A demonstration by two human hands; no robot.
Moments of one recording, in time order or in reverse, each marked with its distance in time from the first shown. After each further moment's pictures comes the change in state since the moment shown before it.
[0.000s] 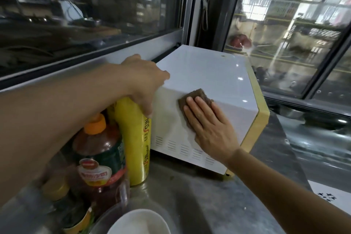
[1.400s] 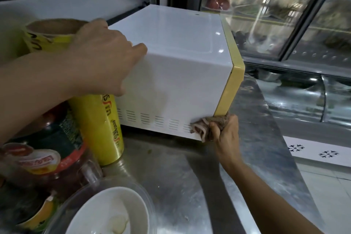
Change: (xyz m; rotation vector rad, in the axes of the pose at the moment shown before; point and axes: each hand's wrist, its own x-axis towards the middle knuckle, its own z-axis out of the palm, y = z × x) left_hand 0.003 0.037 0.035 0.270 0.368 0.078; right_hand -0.123 -0.029 0.028 1.076 -0.113 1.199
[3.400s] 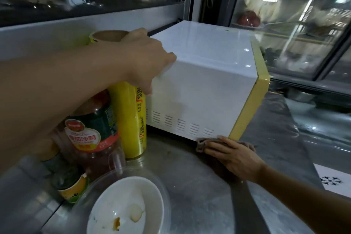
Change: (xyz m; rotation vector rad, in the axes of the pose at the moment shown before) left_hand -0.002 -0.008 -0.018 -0.040 -0.244 -0.019; right_hand 0.011 0.000 -0.022 -1.084 -0.744 -1.189
